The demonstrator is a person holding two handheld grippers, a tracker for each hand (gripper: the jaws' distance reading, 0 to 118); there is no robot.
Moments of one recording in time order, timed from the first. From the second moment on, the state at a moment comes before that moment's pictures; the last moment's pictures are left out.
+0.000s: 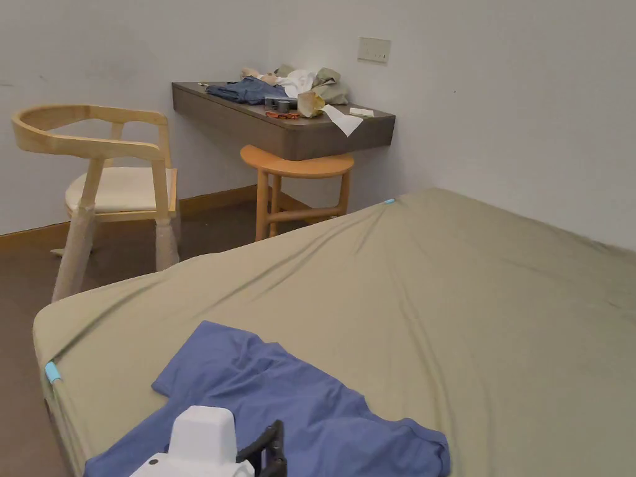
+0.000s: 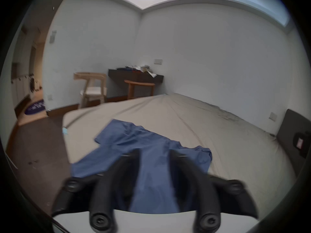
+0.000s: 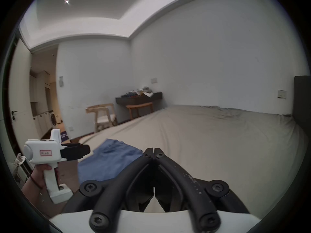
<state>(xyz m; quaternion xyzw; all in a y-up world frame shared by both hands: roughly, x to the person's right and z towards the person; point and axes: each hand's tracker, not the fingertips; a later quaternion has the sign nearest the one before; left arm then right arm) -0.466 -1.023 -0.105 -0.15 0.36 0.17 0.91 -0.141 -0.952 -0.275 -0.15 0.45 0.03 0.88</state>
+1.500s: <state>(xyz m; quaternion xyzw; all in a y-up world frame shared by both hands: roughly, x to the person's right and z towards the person) -0.094 -0.981 -0.400 -0.24 -0.26 0.24 0.90 0.170 -0.934 -0.221 -0.18 0.06 -0.03 0.98</state>
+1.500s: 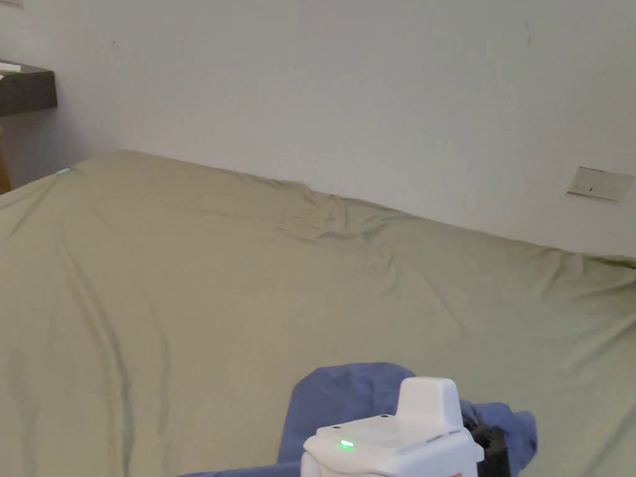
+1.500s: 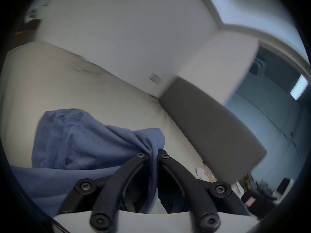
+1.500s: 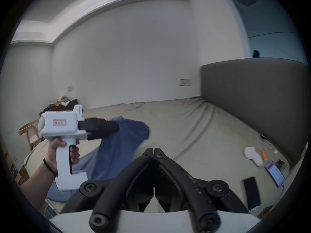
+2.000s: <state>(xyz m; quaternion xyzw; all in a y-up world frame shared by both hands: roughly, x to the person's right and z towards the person) 0.024 -1.111 -0.360 -0.43 -0.28 0.13 0.85 0.215 -0.963 -0.200 -0.22 0.04 -0.07 0.97</state>
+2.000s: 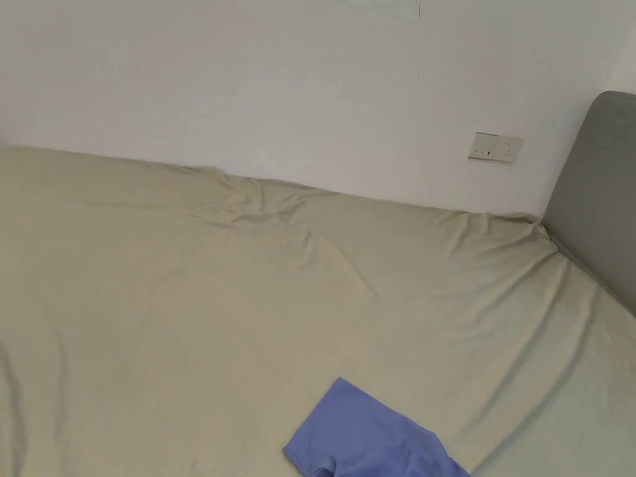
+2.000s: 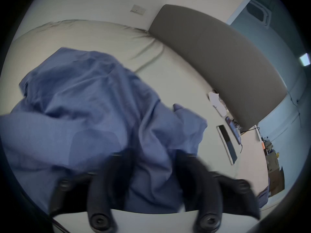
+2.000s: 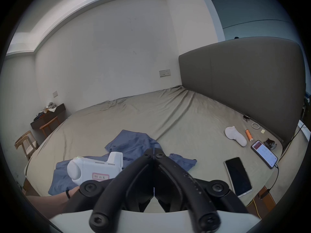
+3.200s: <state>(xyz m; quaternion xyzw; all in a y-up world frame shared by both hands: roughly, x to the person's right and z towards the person) -0.399 -1.104 -0.300 -0.38 0.17 0.24 0.88 0.095 -0.969 -0.266 -0.25 0.19 -0.01 0.95</state>
